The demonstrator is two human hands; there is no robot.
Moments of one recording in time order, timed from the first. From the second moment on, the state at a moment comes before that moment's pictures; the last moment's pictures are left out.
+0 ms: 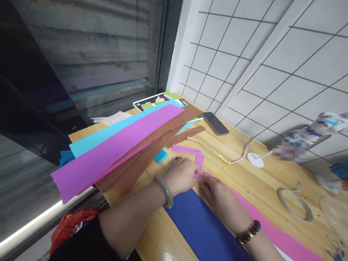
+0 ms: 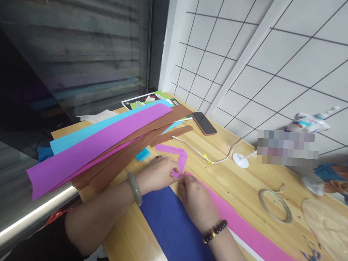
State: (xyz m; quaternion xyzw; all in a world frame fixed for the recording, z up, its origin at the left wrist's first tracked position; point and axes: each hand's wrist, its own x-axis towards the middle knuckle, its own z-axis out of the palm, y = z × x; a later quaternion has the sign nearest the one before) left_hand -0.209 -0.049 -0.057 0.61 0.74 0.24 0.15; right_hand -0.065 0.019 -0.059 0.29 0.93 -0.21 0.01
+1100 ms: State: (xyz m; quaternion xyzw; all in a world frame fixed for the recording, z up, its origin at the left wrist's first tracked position) left_hand -0.210 -0.049 -0.064 0.61 0.73 0.25 0.15; right_hand -0.064 0.018 -0.061 0.29 0.94 -0.19 0.01
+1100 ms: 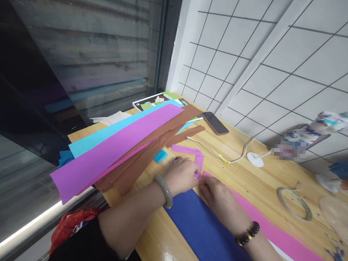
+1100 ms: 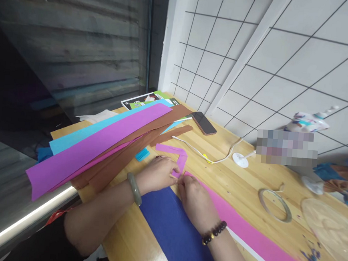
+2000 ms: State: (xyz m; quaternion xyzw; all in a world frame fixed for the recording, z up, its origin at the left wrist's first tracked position) left_hand -0.207 -0.049 -0.067 0.61 0.73 0.25 0.15; right_hand -0.060 0.008 -0.063 0.34 0.92 -0.19 -0.01
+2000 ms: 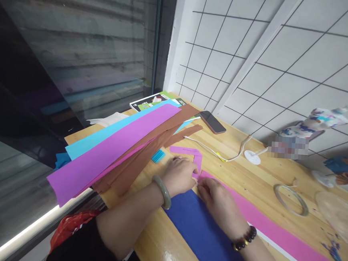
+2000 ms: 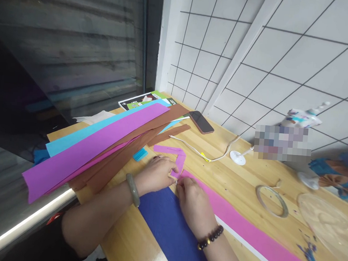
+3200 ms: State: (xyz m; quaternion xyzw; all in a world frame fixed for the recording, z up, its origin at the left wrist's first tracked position) left_hand -0.206 -0.049 -0.067 0.61 0.74 0.26 0.14; right_hand -0.055 0.007 -0.062 0.33 0.91 -0.23 -0.05
